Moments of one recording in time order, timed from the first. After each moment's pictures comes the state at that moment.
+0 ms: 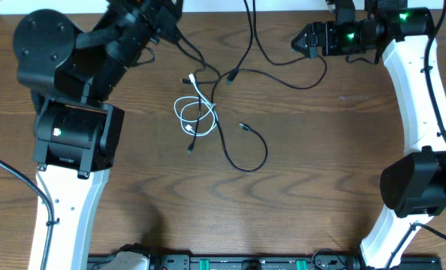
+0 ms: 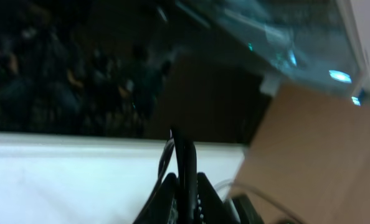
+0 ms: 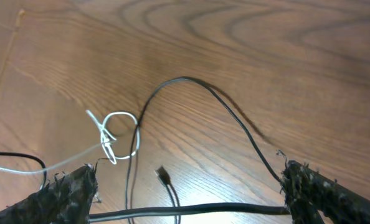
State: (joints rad) left arm -0.22 1.32 1.68 -0.07 0.41 -0.53; right arm 0.07 1.99 2.01 -1.04 -0.58 -0.01
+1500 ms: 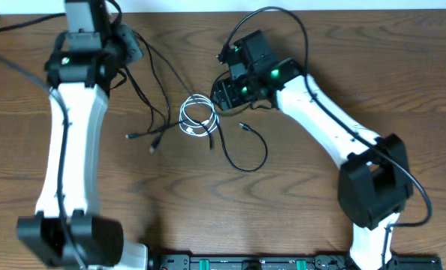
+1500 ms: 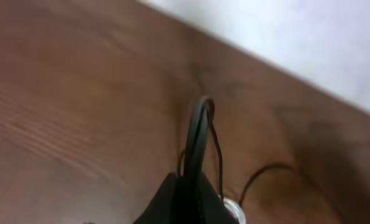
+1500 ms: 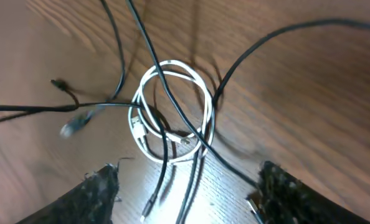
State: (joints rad) left arm 0.02 1.67 1.68 -0.84 -0.04 -0.40; right arm 0.57 2.04 1.70 -0.66 -0.31 0.22
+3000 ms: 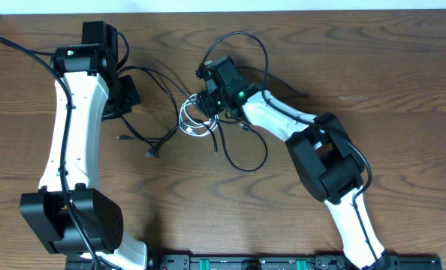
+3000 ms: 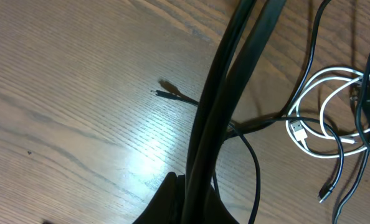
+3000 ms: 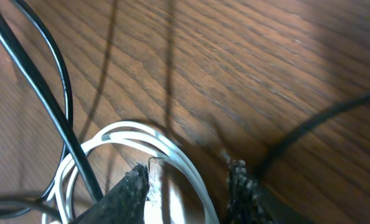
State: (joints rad) left arm 0.06 1.74 1.67 -1.33 -0.13 -0.34; right arm 0.64 2.34 1.69 -0.22 -0.22 0.19
